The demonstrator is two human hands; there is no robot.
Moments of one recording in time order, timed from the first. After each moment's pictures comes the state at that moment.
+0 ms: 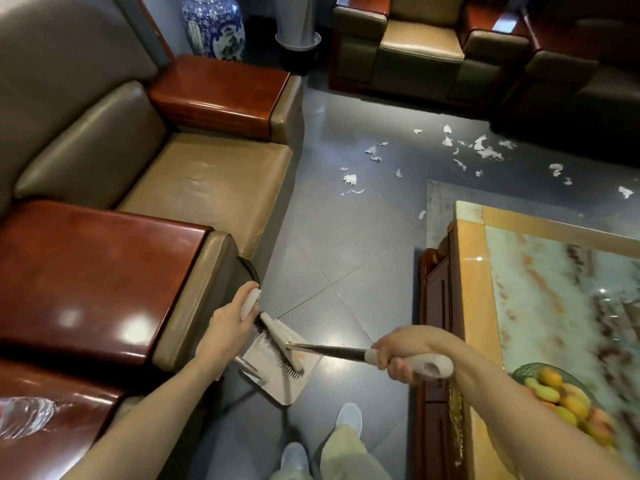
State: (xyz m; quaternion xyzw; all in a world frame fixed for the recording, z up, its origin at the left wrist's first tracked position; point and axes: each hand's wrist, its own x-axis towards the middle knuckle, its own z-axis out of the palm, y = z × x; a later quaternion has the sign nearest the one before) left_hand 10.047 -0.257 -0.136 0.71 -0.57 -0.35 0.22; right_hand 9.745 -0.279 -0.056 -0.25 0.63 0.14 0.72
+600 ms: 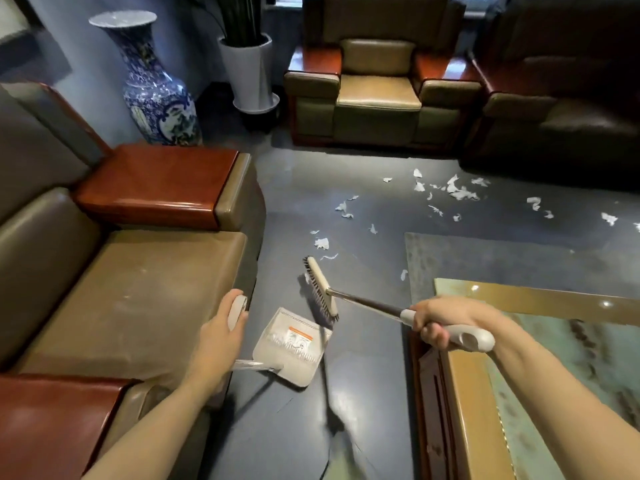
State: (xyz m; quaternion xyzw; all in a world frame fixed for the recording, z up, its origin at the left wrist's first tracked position) left_hand 9.942 -0.573 -0.109 0.71 -0.56 -0.31 0.29; right_hand 9.593 -0.586 0.002 -0.25 0.67 -0.08 0.70
